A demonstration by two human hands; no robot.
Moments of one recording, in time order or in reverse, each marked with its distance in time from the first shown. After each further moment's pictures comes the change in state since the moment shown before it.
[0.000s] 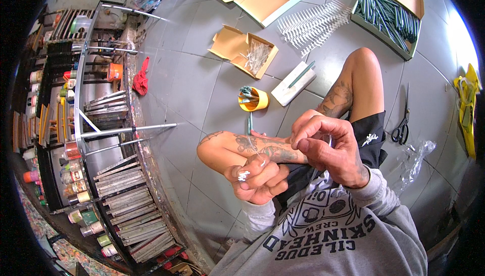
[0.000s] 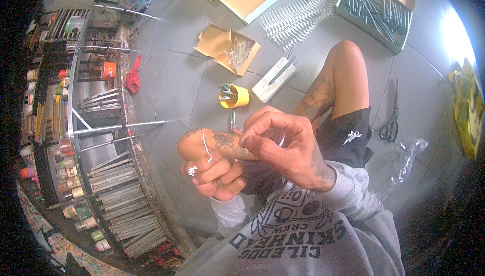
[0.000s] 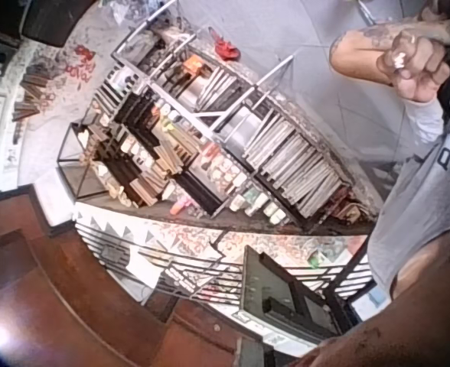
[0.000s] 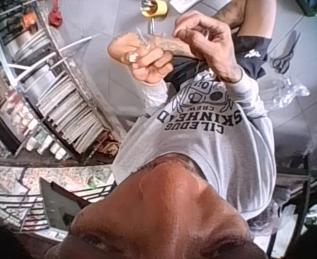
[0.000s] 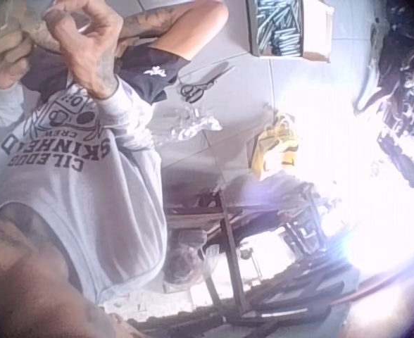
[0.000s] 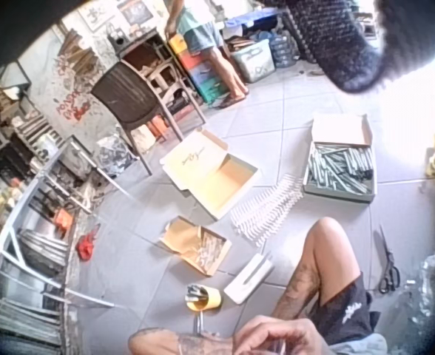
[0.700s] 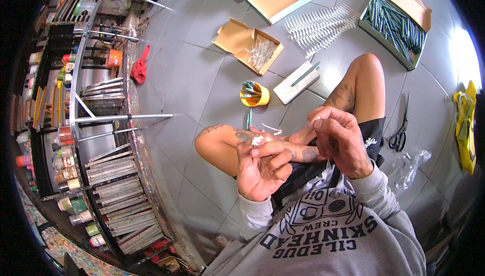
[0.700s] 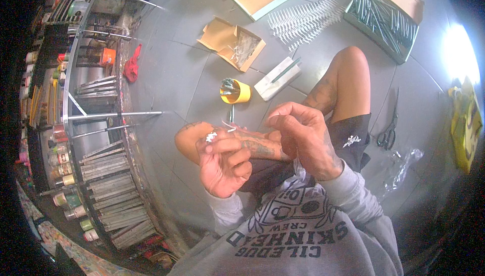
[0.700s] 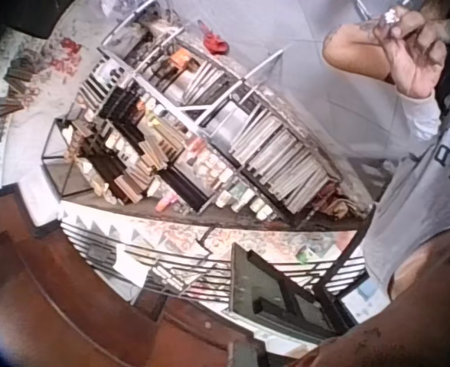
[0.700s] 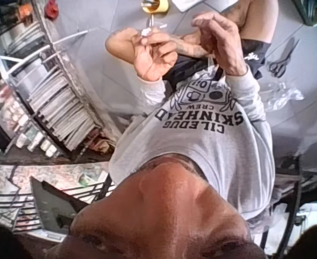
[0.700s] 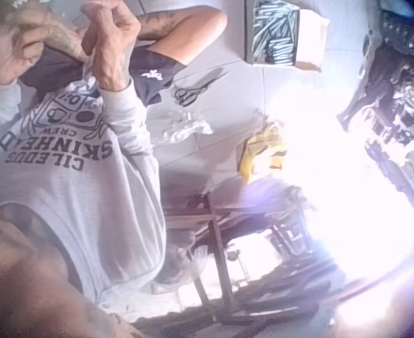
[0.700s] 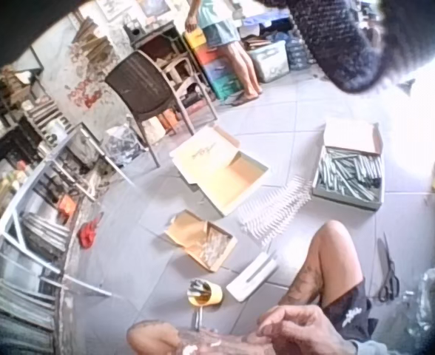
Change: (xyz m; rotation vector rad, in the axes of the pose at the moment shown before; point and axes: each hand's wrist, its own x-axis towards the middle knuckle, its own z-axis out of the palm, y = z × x) left_hand 0.003 -0.004 -0.004 -0.298 0.248 0.181; right_hand 0.006 0.015 -0.016 0.089 0.196 0.269
